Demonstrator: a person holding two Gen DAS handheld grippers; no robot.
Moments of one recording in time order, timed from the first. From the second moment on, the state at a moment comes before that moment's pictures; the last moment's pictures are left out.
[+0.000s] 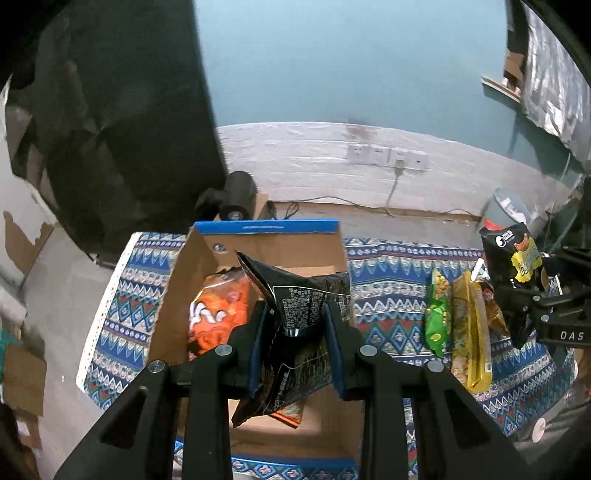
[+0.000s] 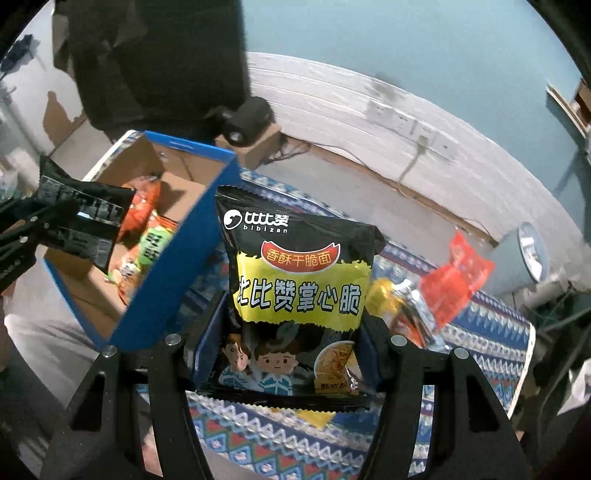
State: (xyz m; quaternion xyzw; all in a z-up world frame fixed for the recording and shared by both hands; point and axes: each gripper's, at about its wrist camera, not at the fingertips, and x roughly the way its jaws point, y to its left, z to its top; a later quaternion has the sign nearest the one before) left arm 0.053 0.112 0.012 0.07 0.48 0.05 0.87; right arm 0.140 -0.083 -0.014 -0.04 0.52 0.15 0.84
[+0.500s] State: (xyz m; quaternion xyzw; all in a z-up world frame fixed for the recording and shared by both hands) left arm 0.047 0.172 0.010 0.05 0.49 0.10 0.86; right arm 0.165 0.023 -0.010 -0.07 0.52 0.22 0.82
